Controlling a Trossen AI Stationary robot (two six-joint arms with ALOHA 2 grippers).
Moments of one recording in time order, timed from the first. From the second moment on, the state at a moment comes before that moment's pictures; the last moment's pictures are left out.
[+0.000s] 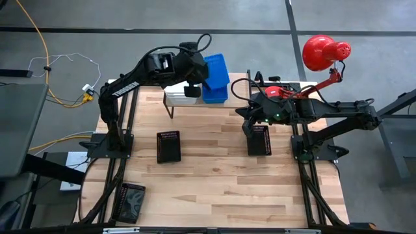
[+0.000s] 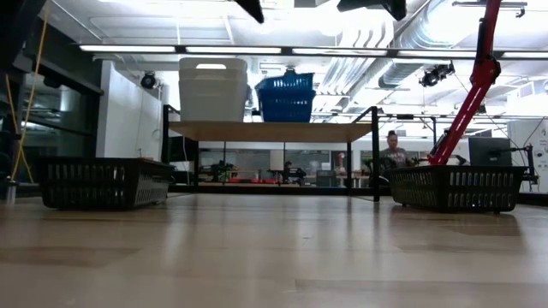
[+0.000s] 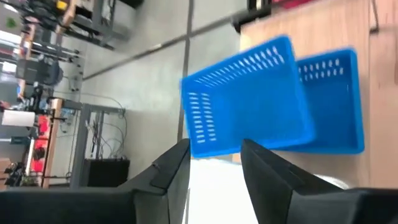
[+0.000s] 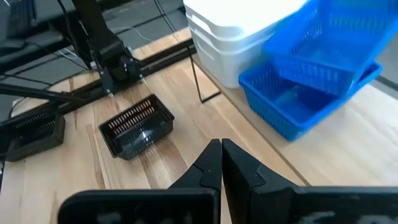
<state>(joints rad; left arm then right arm) 0.37 1.86 2.34 -1.25 -0.57 0.60 0.05 1.18 1.23 -0.58 0.38 0.40</state>
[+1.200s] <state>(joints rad) 0.08 1.26 1.78 -0.80 -0.33 -0.02 -0.37 1.46 1.39 -0.08 0.18 0.31</state>
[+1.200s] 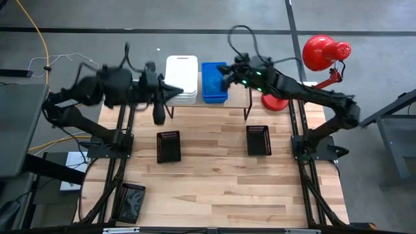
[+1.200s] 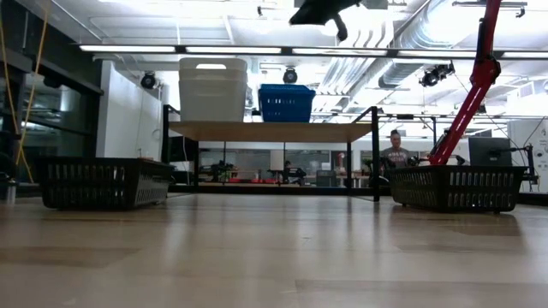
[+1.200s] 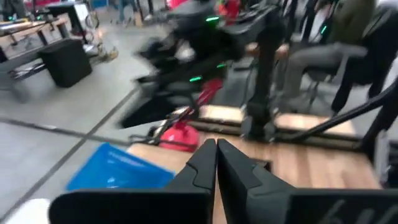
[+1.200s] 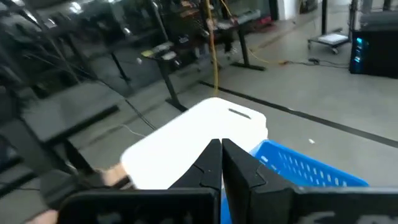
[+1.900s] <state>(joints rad) -0.12 0.95 1.16 -0.23 -0.59 -0.22 -0.46 1.84 1.69 -0.34 0.36 0.34</state>
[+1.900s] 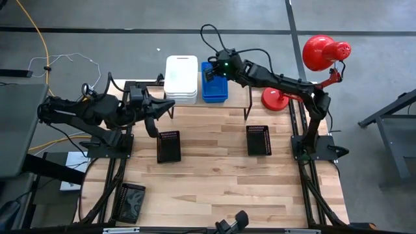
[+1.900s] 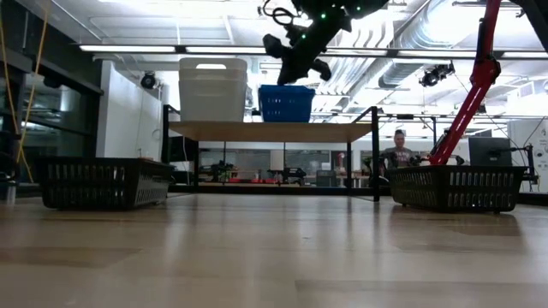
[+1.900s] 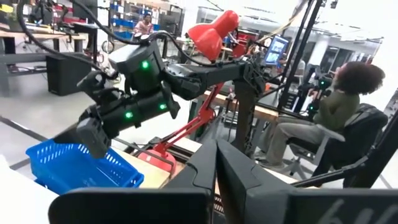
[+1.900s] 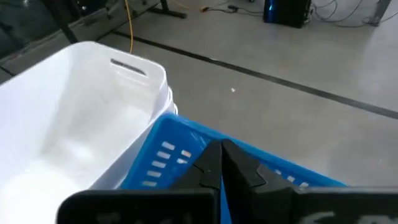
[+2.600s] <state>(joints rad) -0.12 0.95 1.16 -0.24 -0.57 -0.18 -0.44 1.81 1.74 -0.30 0.31 0.42</state>
